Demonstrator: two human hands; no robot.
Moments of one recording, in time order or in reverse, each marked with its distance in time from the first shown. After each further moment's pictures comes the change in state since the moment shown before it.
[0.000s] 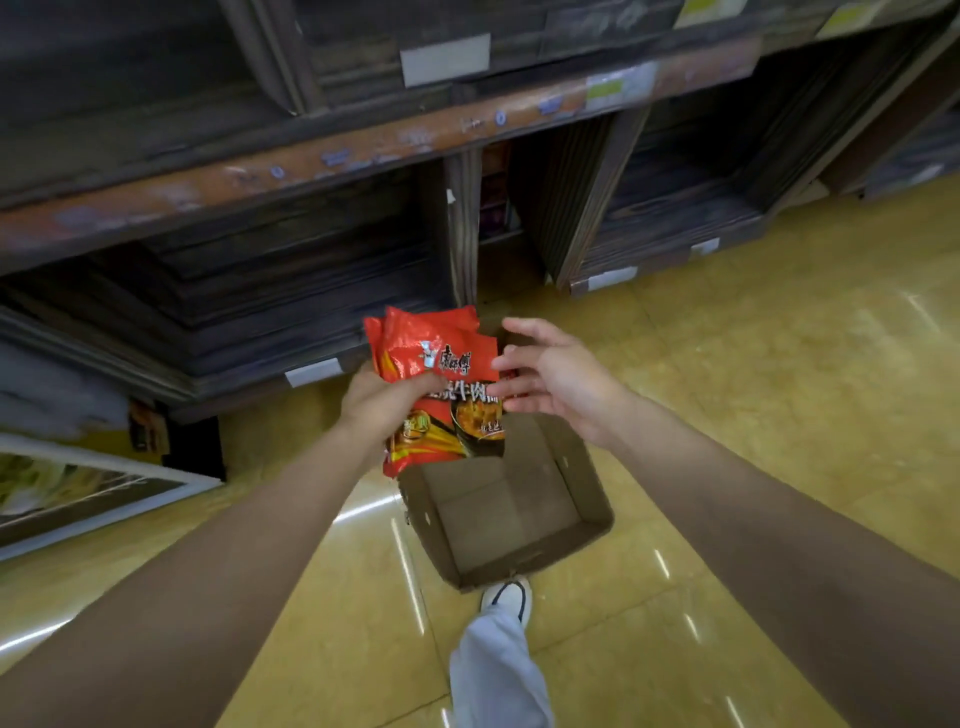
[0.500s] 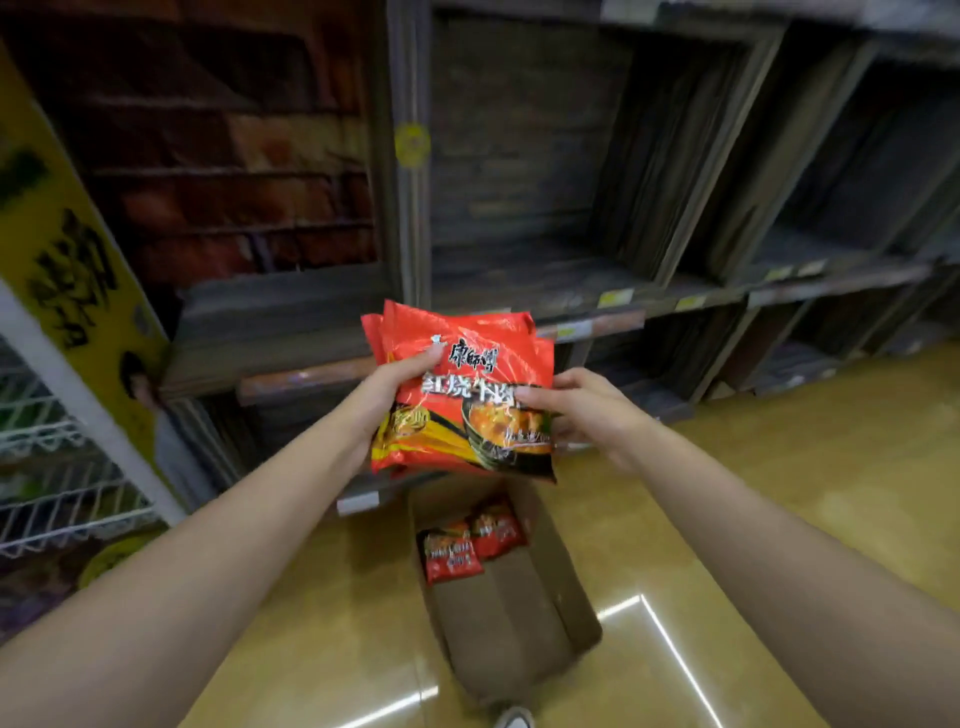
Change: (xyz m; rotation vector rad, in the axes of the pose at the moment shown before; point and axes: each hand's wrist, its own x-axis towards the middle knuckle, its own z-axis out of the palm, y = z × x) left_hand -0.276 0.119 -0.138 -0.316 -0.384 0.307; right_hand -0.248 -0.118 0.068 -0.282 0.147 -0.315
